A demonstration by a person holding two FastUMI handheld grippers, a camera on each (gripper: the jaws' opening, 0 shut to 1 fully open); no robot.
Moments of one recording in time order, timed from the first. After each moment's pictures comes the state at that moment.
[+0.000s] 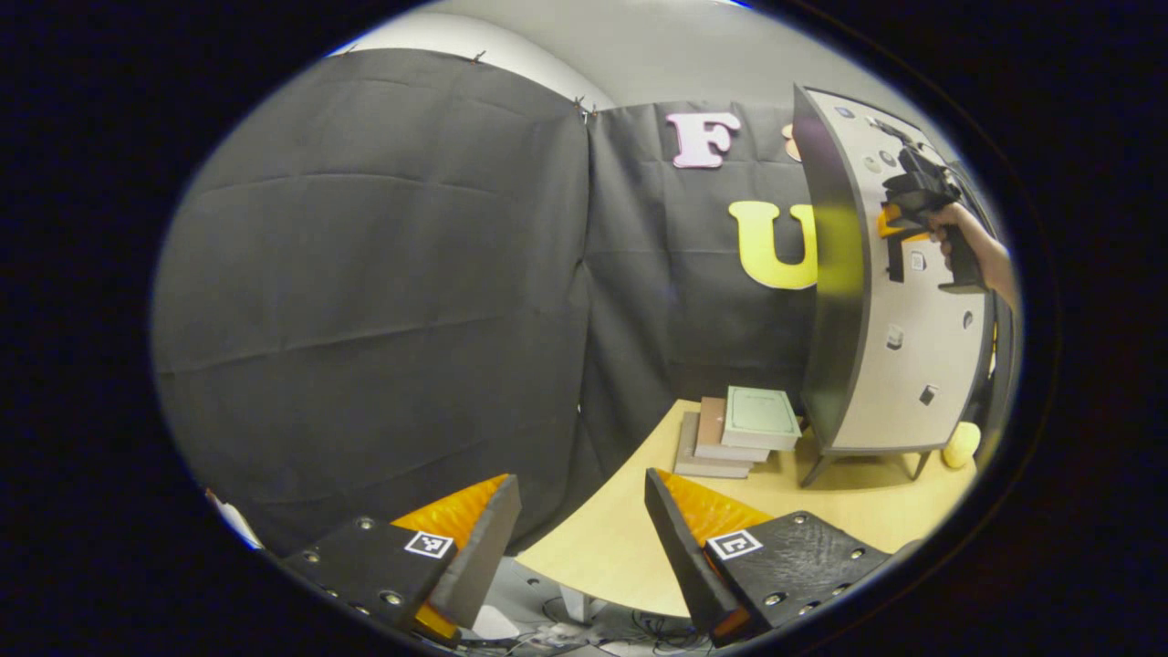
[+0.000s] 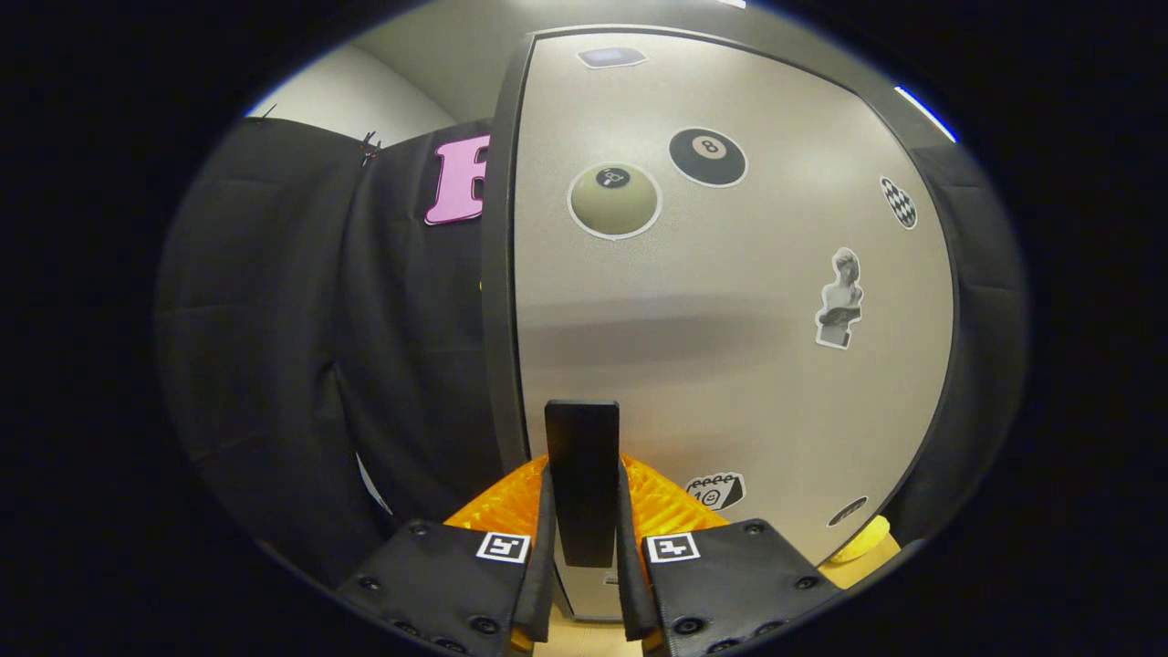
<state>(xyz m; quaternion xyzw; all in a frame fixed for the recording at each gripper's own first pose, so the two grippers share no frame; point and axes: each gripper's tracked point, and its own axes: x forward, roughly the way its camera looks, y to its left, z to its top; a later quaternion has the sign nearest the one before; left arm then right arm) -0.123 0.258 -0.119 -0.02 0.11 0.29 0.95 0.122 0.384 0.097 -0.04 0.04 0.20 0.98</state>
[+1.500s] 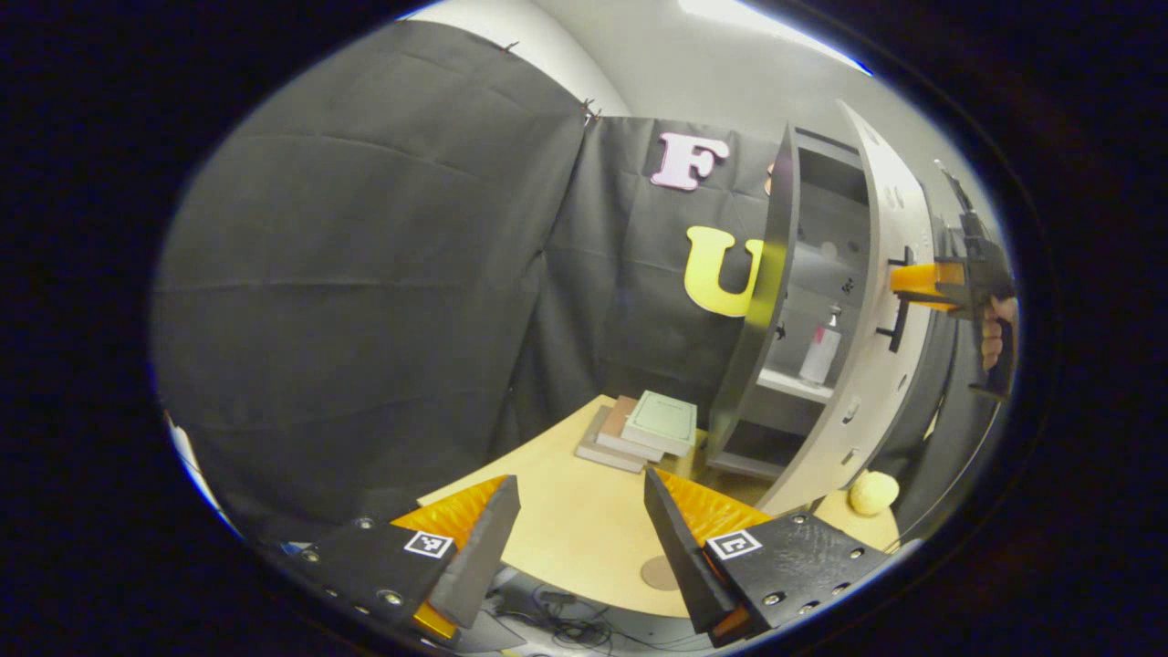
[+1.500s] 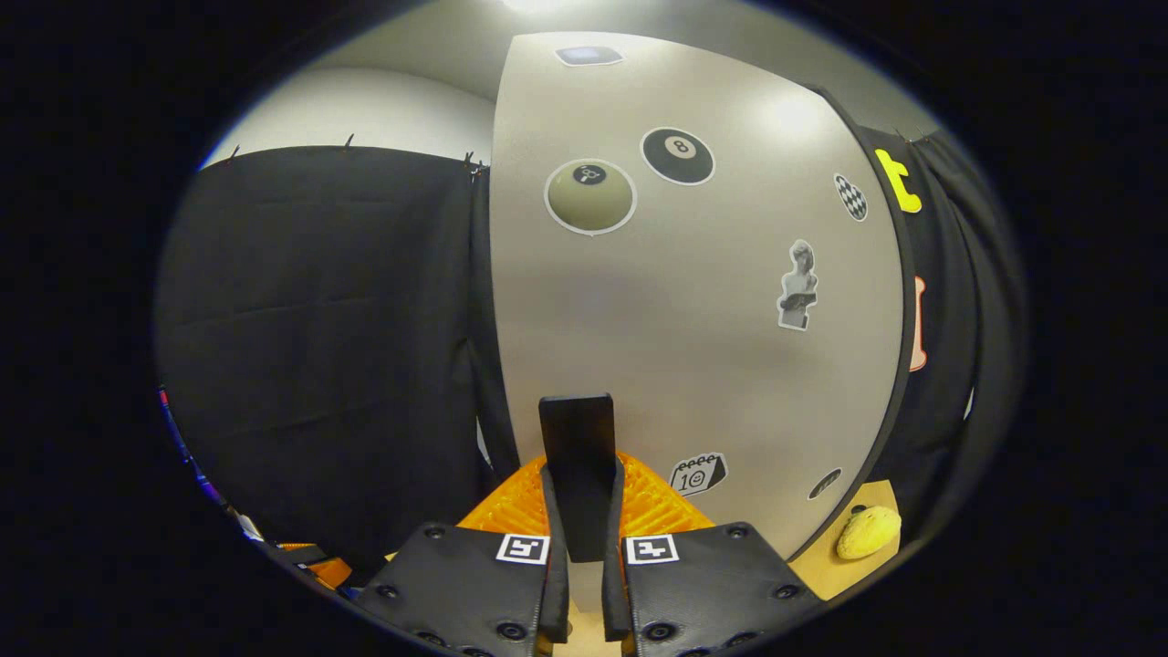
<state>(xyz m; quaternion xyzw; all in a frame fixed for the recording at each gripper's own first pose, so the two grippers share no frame) -0.138 0.121 -0.097 -0.11 0.08 0.23 0.96 0.027 0.311 0.097 -0.04 0.07 0.40 0.91</state>
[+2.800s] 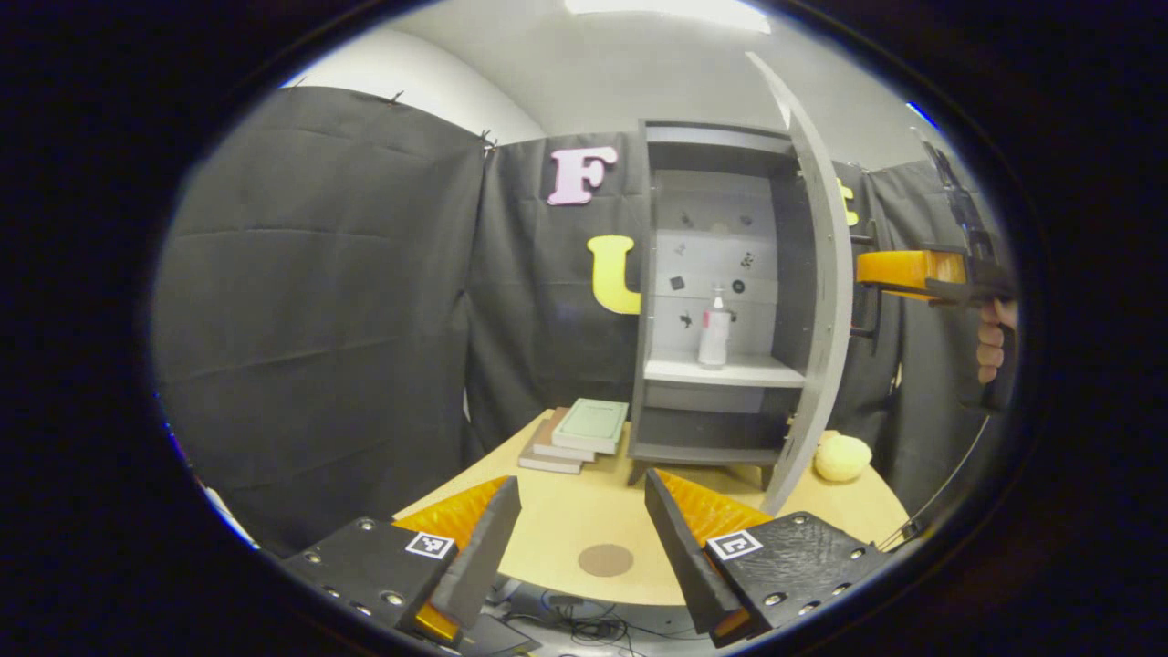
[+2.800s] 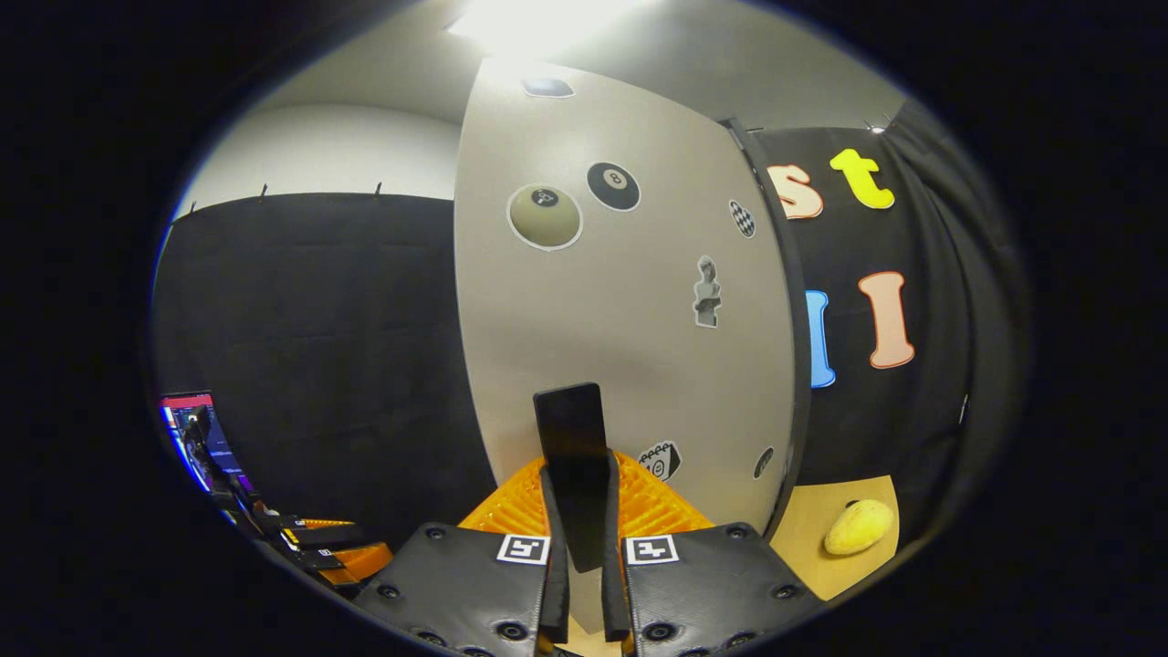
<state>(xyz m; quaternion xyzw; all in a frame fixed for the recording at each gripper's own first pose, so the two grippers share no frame) -0.128 -0.085 -0.031 -0.03 0.07 0.15 0.99 0.021 0.228 0.102 0.01 0.03 0.44 0.90</state>
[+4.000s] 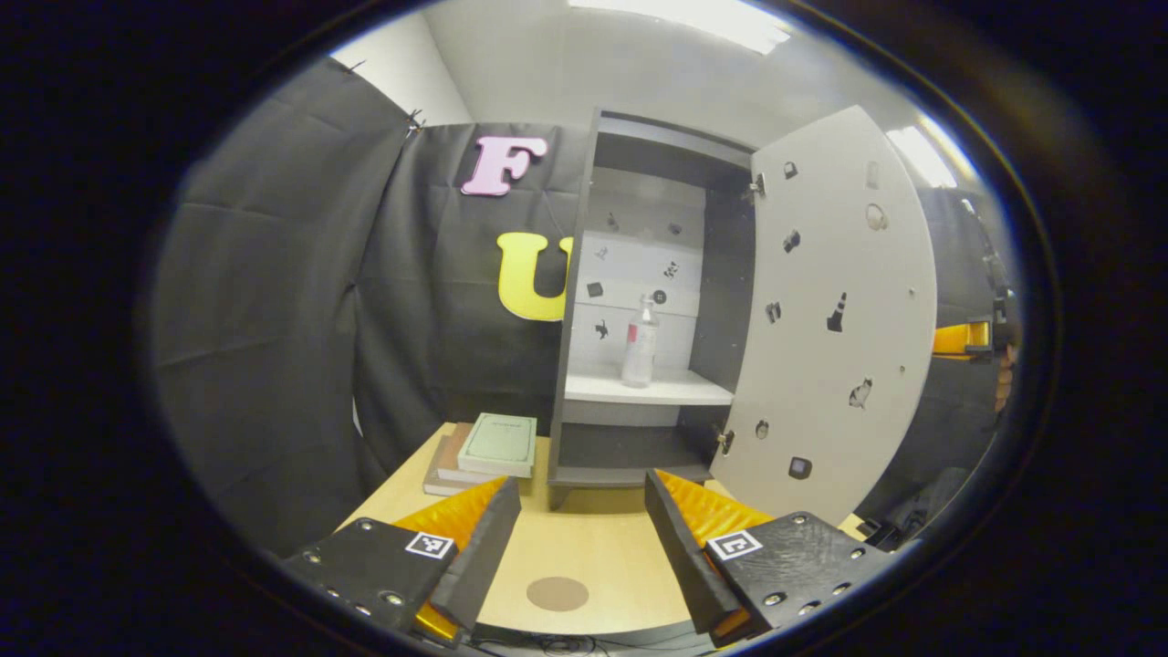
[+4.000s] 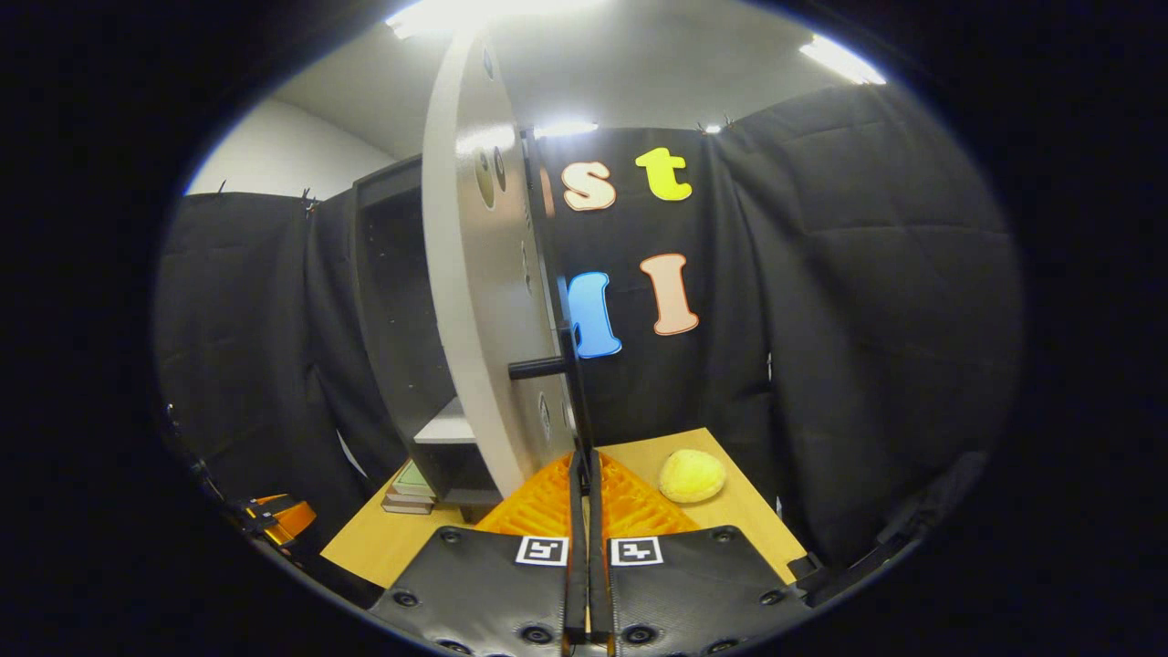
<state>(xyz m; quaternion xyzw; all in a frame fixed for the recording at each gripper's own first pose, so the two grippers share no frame) -0.034 -0.035 -0.035 -0.06 0.06 -0.03 1.00 0.019 0.091 0.093 0.03 0.07 0.12 0.99</state>
